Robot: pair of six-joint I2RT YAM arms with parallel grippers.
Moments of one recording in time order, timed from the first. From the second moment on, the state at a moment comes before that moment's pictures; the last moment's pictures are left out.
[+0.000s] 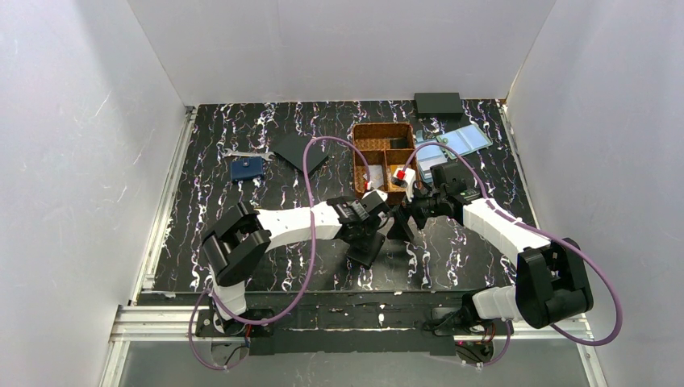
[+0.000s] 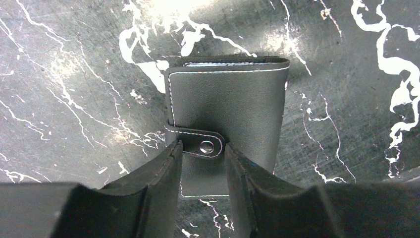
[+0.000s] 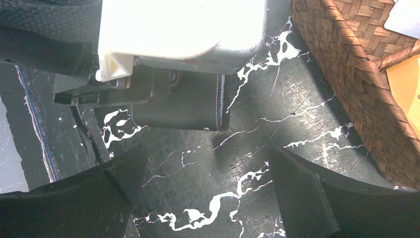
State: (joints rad) left arm -1.04 1.83 1.23 -0.56 -0.20 -0.49; right arm 0.35 1.32 0.77 -0.40 -0.78 -0.42
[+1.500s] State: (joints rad) left arm -0.87 1.32 0.62 0.24 0.27 -0.97; right arm 0.54 1.32 0.74 -0.40 -0.85 -0.47
